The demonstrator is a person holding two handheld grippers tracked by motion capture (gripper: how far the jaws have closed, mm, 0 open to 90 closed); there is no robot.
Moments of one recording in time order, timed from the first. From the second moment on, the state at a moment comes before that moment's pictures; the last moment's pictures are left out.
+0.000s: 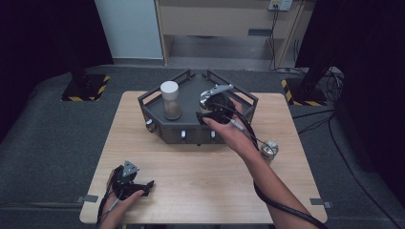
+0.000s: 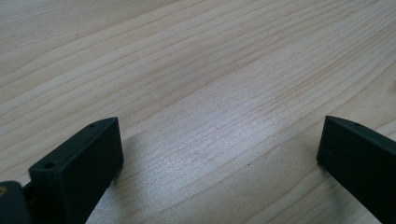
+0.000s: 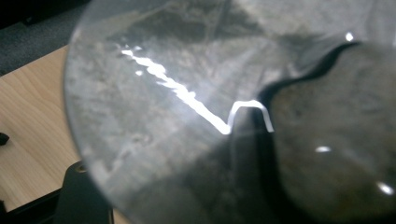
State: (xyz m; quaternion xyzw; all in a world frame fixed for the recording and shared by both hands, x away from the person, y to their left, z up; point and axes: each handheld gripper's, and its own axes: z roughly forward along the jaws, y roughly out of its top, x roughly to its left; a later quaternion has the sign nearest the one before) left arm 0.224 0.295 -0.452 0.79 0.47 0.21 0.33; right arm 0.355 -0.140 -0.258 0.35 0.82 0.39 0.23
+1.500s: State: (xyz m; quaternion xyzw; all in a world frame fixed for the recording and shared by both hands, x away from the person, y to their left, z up) left arm 0.224 0.295 -0.452 0.79 0.47 0.22 0.33; right arm 0.420 -0.107 -0.270 0.39 0.81 0.37 0.23
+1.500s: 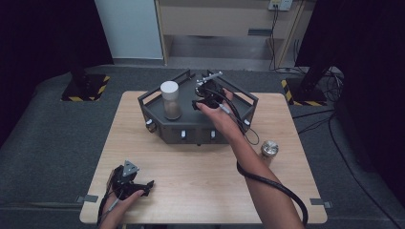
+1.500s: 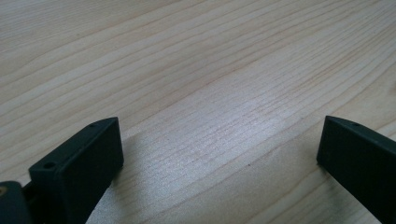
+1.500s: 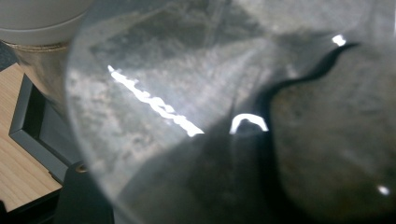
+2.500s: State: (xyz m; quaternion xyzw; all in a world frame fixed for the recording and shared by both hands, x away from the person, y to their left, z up) left arm 0.224 0.295 -0.452 0.79 0.47 0.22 0.33; right arm 0.430 -0.097 -0.292 0.39 0.82 0.36 0.21
